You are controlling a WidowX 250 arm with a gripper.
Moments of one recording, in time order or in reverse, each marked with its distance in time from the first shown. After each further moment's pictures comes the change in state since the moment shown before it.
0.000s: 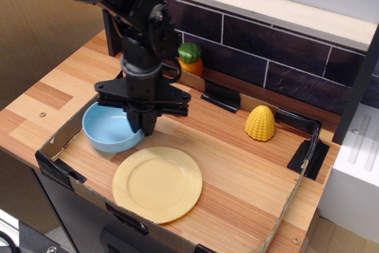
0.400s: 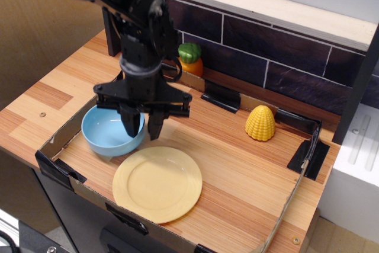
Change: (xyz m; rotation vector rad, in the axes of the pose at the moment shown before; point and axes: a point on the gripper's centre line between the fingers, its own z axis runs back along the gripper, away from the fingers) arm -0.006 -0.004 0.013 -0.024 0.023 0.005
